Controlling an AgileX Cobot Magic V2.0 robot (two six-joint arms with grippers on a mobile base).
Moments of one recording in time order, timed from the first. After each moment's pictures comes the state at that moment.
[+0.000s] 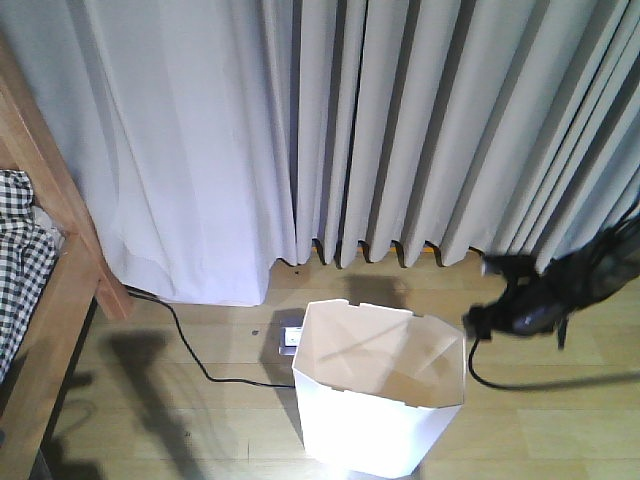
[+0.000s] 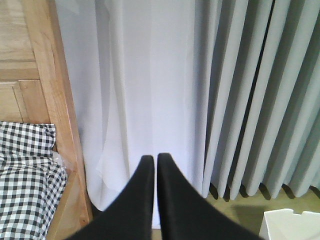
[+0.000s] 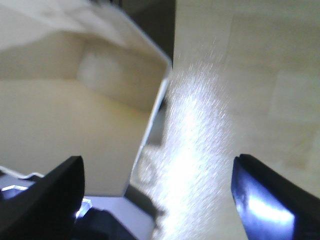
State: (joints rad) left arm -0.01 -0.01 0.03 -0.02 0.27 -0.02; right arm -0.12 2.45 -1.08 1.04 0.18 -1.29
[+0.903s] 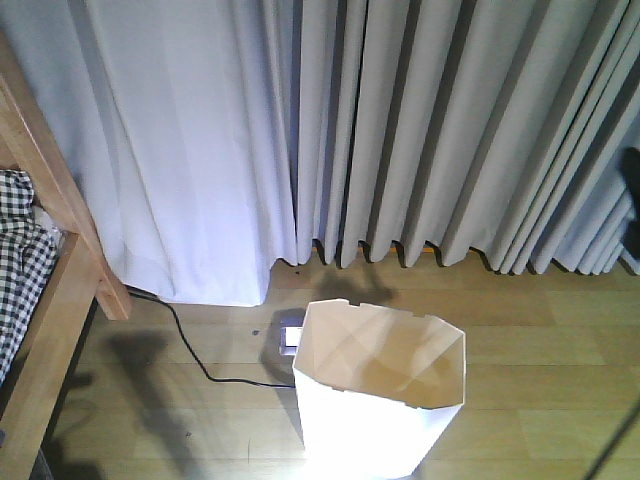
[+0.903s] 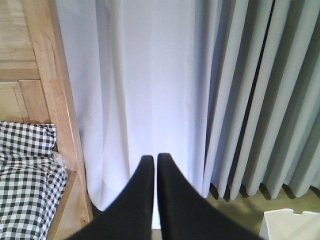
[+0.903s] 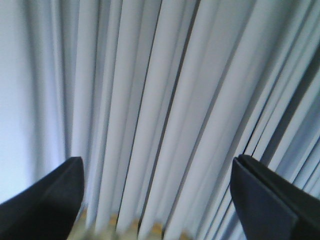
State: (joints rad) left arm -0.01 -0.01 0.03 -0.02 0.27 -0.02; right arm -0.08 0.67 -0.47 1.07 0.14 -1.29
